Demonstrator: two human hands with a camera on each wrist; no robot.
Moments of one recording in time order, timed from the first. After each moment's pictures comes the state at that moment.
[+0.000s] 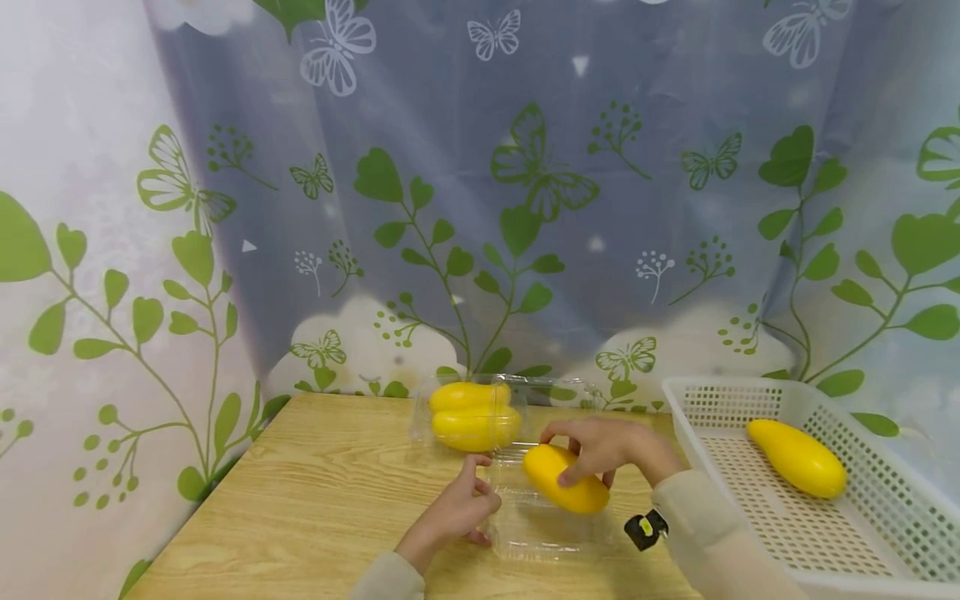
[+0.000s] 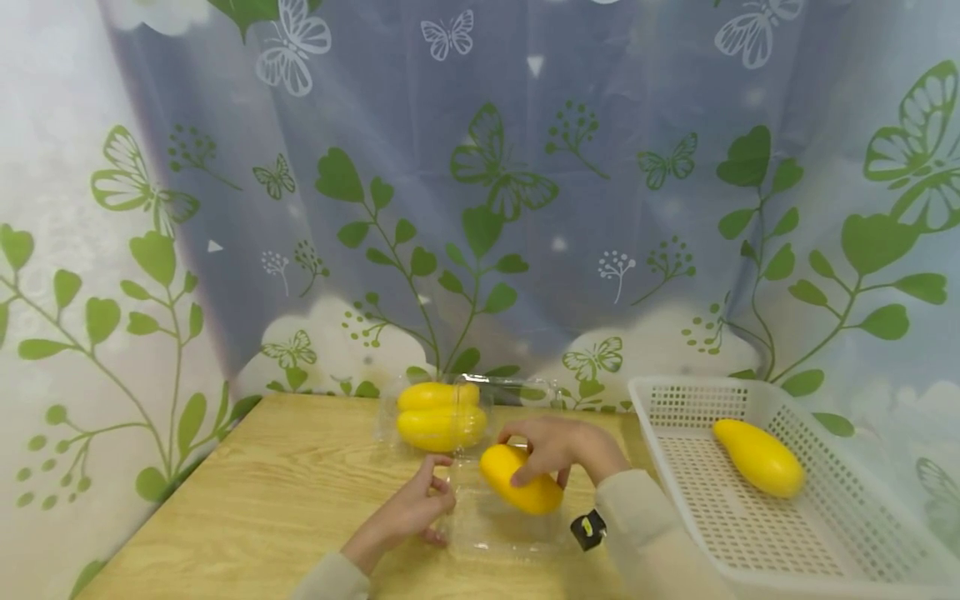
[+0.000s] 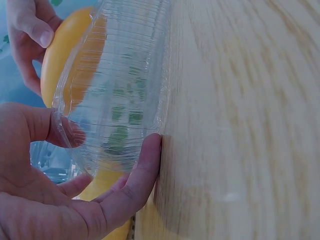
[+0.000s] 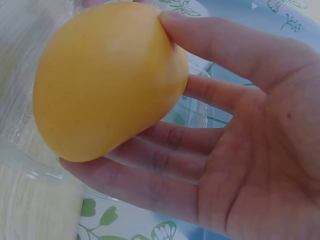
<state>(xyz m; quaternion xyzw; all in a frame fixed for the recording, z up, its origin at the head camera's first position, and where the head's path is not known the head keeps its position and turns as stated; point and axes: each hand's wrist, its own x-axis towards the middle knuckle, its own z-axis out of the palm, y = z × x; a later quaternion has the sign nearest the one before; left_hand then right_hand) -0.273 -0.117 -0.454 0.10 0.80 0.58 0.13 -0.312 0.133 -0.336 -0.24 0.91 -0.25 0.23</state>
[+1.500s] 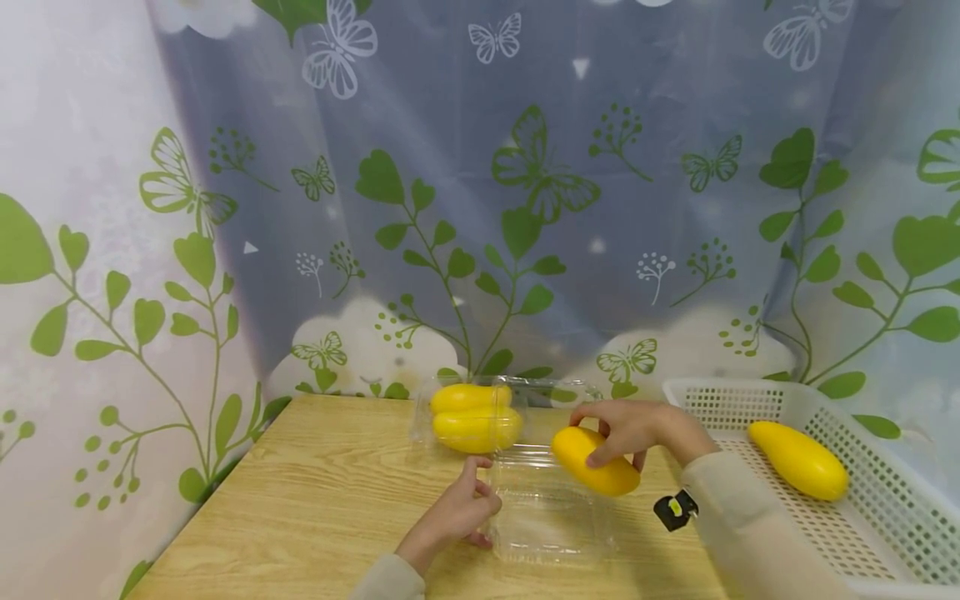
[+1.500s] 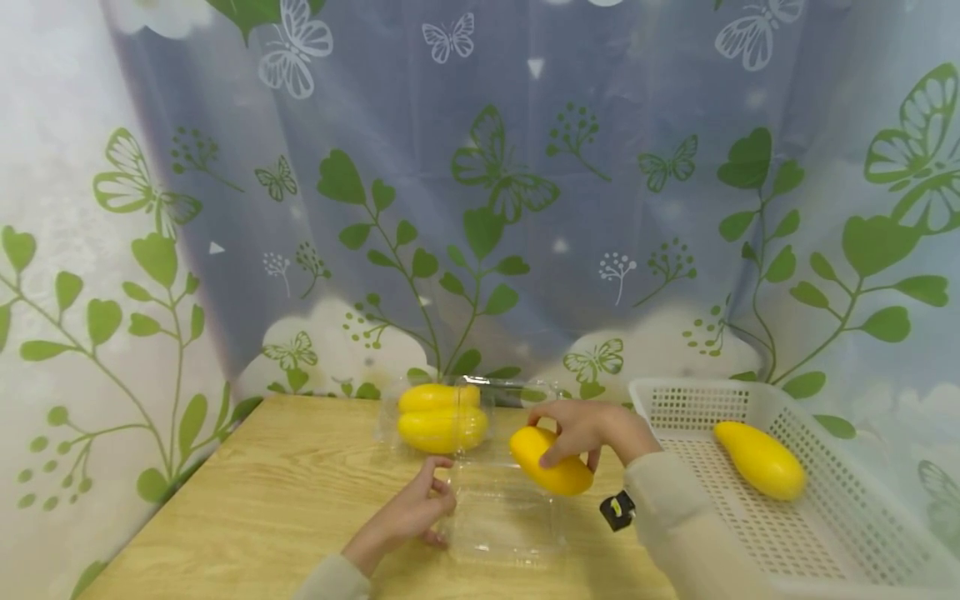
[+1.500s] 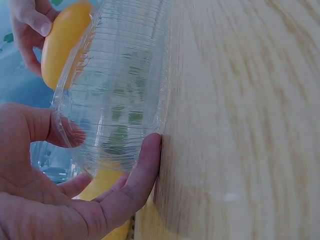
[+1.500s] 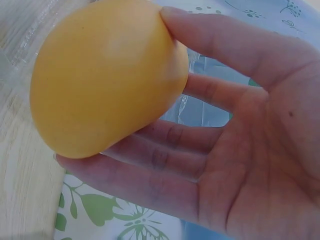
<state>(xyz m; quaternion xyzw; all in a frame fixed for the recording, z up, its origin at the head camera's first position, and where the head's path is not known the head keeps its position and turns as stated) -0.272 -0.118 -0.455 0.12 0.79 0.59 0.13 -0.319 0.166 -0.312 -0.23 0.92 -0.22 0.23</state>
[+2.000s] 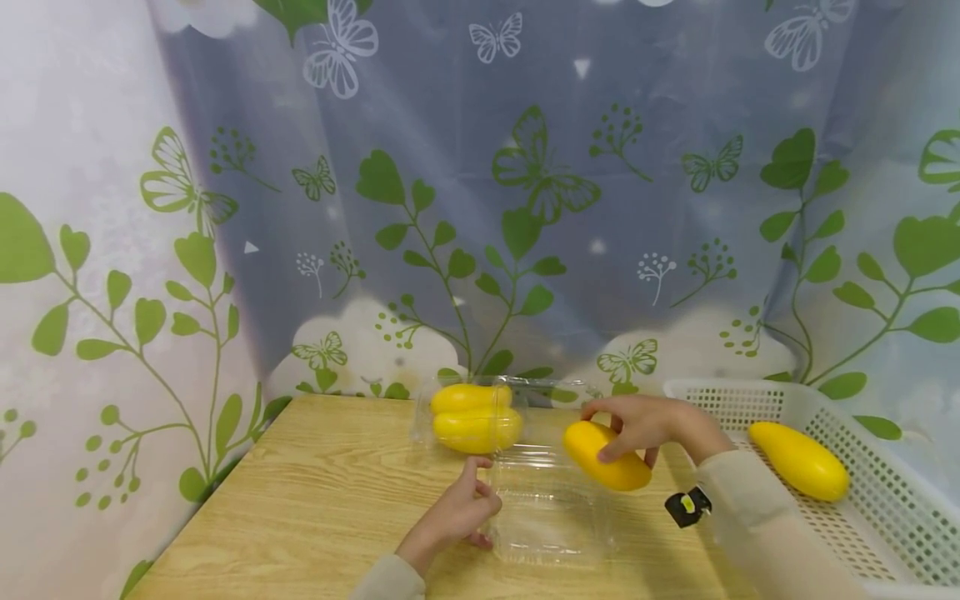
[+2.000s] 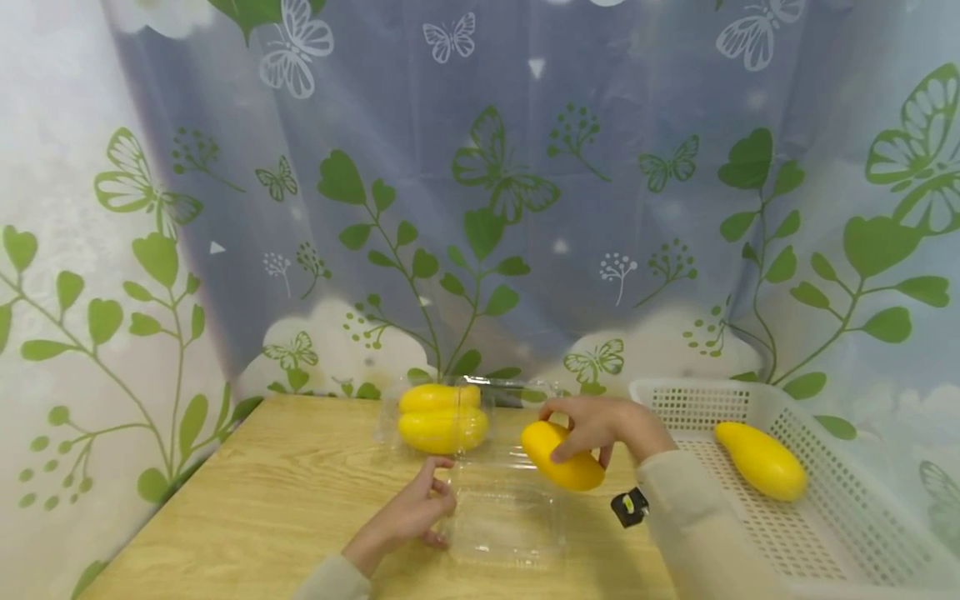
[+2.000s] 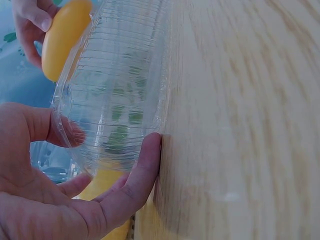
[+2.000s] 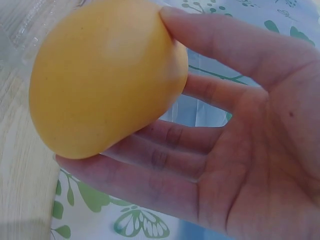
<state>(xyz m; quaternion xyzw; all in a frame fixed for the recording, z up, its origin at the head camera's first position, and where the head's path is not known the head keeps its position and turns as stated) -0.273 -0.119 -0.456 0.11 0.79 0.59 0.13 -0.321 0.179 -0.306 -0.22 0.92 -0.23 0.23</state>
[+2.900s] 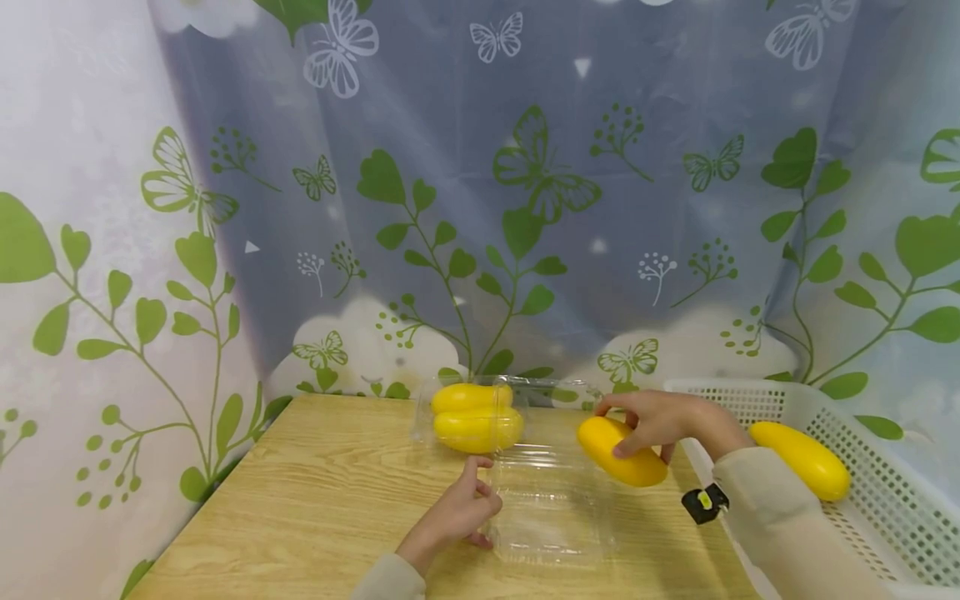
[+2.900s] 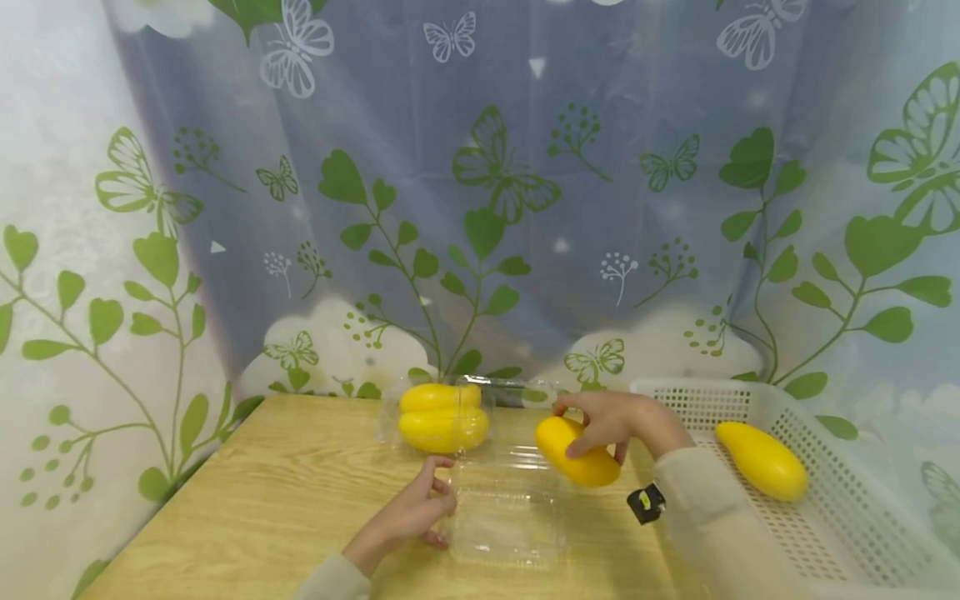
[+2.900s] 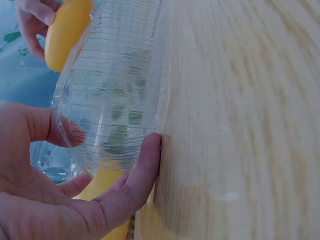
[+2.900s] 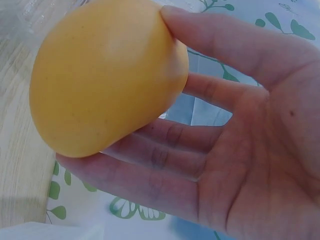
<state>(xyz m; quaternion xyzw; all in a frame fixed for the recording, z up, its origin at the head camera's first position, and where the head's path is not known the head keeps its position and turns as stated) -0.272 -0.119 -0.455 0.12 0.79 0.59 0.13 -0.321 0.196 -0.301 -0.21 0.92 -0.23 0.23</state>
